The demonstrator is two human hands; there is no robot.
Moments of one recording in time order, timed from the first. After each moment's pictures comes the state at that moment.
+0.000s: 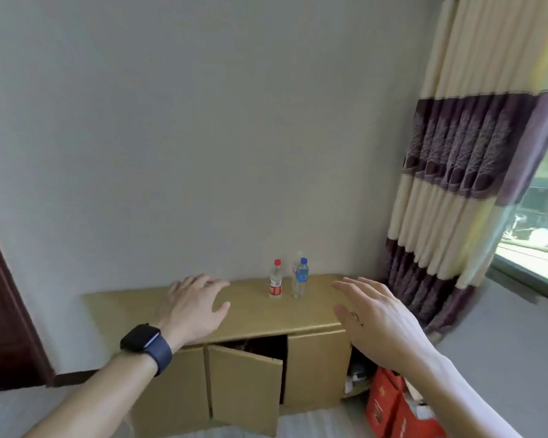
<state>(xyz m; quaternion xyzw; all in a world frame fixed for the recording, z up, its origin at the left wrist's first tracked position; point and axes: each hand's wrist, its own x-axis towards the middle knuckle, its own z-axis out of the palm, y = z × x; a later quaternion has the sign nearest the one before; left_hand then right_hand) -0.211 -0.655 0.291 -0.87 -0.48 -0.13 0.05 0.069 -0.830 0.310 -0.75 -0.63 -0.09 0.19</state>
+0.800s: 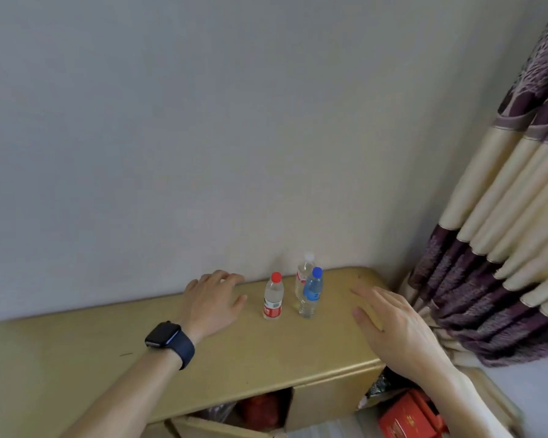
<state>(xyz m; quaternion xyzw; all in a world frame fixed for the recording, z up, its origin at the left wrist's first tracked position) -0.003 -0.225 0.174 -0.88 -0.46 -0.08 -0.06 0.258 -0.424 0.197 -0.80 -0.57 0.03 0.21</state>
